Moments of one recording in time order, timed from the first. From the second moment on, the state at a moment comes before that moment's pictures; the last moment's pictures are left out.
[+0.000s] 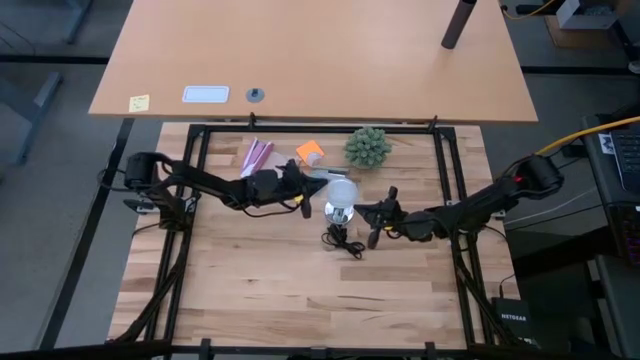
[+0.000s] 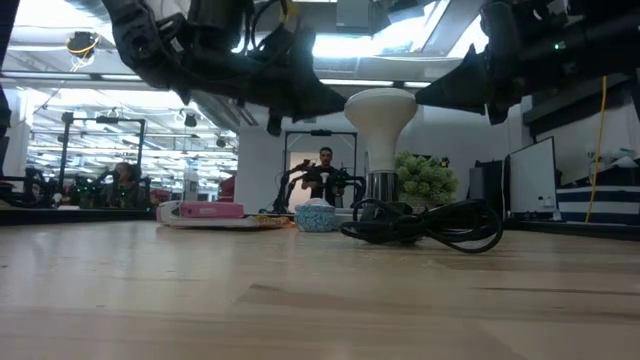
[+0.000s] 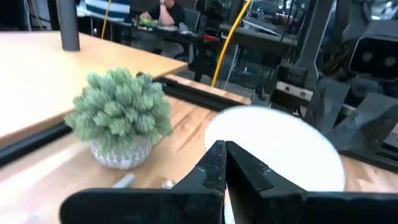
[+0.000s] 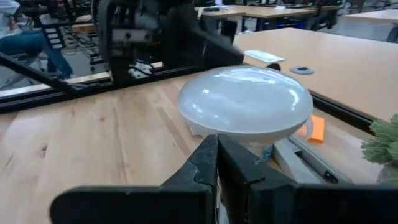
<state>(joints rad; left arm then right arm) 0.09 1.67 0.70 0.88 -0.23 -0.22 0.33 1.33 0.38 0.76 0.73 0.21</state>
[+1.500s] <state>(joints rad) -0.04 1.72 0.72 0.98 -0.24 -0.21 0.10 1.33 0.37 0.75 0.64 0.17</state>
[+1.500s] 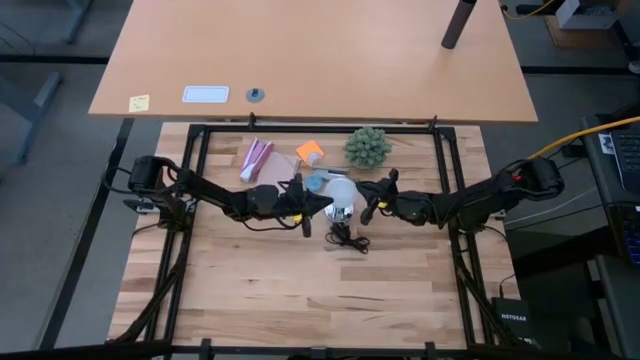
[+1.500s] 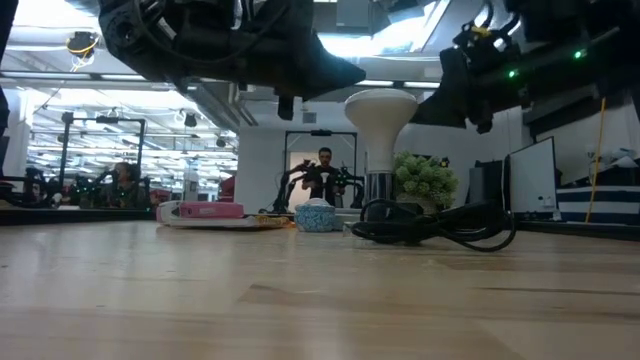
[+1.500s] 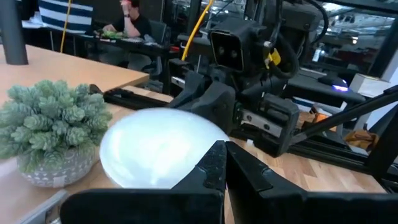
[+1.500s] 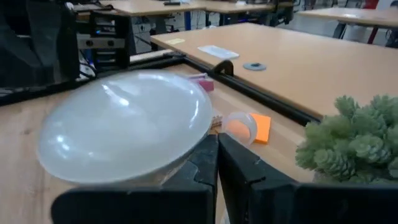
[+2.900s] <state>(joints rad) 0.07 1.75 0.73 0.98 -0.20 -0.26 0.26 1.33 0.37 0.77 0.79 0.19</state>
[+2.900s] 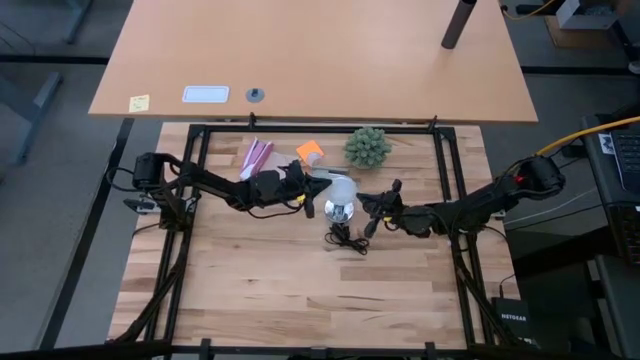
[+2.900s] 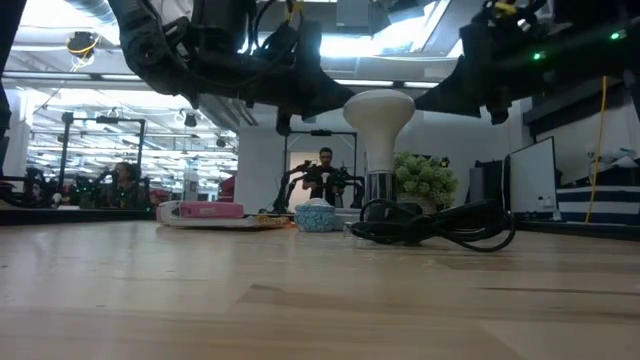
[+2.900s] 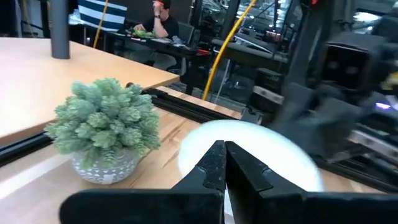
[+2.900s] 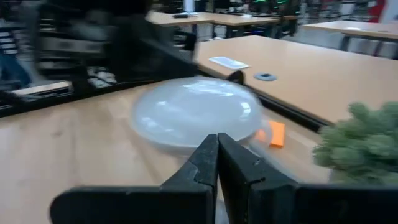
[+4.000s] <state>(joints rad) 0.06 1.70 0.75 1.05 -0.20 -0.16 0.11 1.11 0.37 0.76 0.60 0.10</state>
